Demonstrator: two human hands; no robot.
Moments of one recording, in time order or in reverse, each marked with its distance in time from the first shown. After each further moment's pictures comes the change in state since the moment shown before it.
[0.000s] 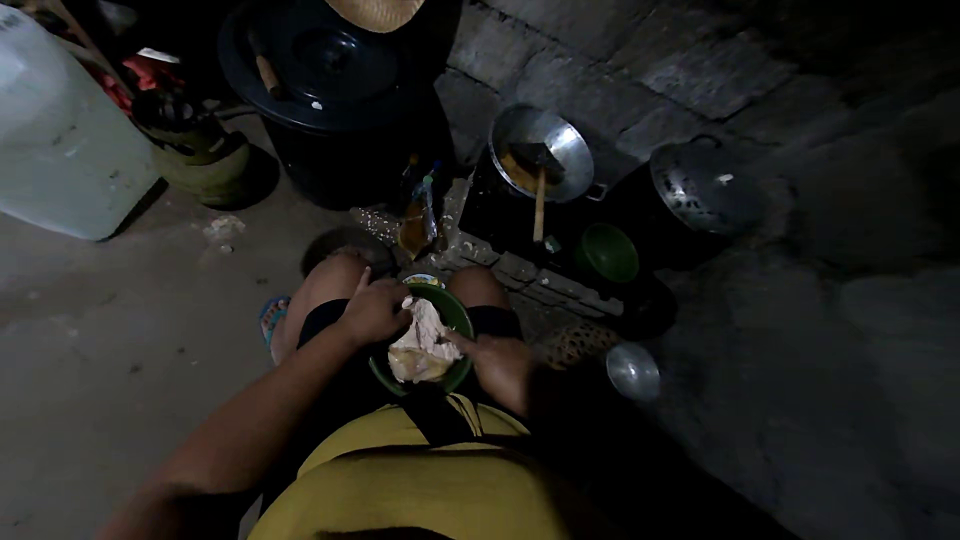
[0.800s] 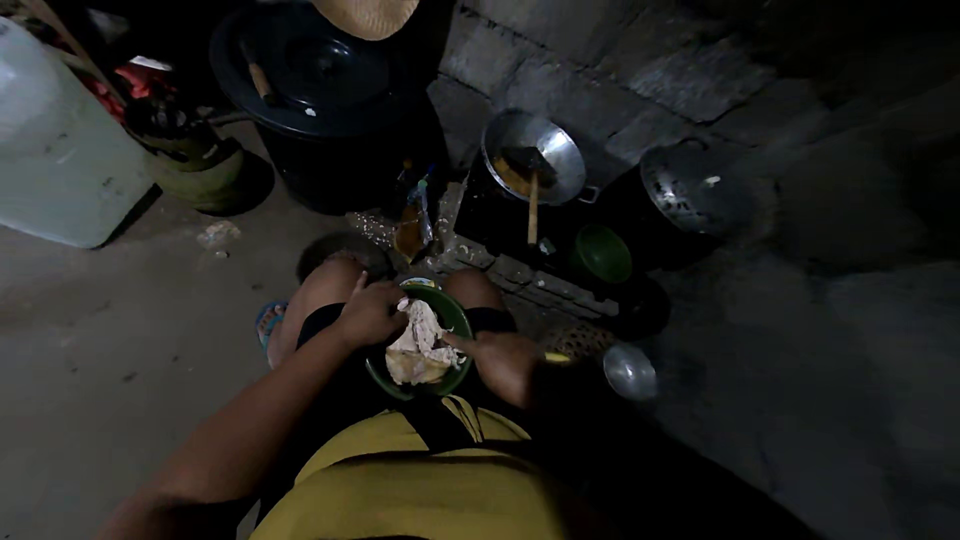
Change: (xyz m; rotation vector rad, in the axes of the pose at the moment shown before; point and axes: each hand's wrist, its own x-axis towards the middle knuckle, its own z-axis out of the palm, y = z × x) left_hand 0.001 0.004 -0.007 -0.021 -0.022 -0.027; right_hand -0.011 0.001 -0.022 -0.023 -0.001 -0.015
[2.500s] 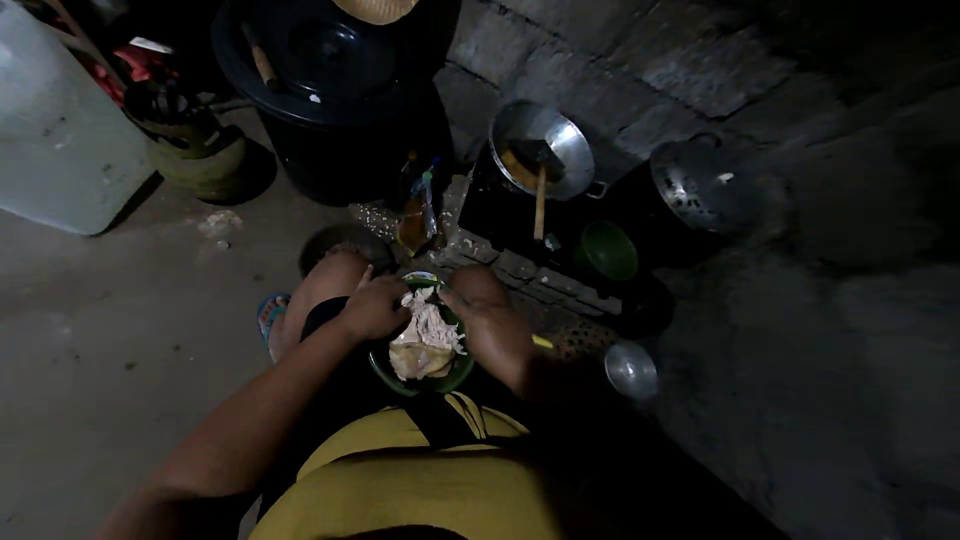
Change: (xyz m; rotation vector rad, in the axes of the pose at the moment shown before) left_hand -0.001 -0.003 0.005 -0.006 -0.002 0.028; right_hand 0.033 -0.002 0.010 0.058 0.326 -0.003
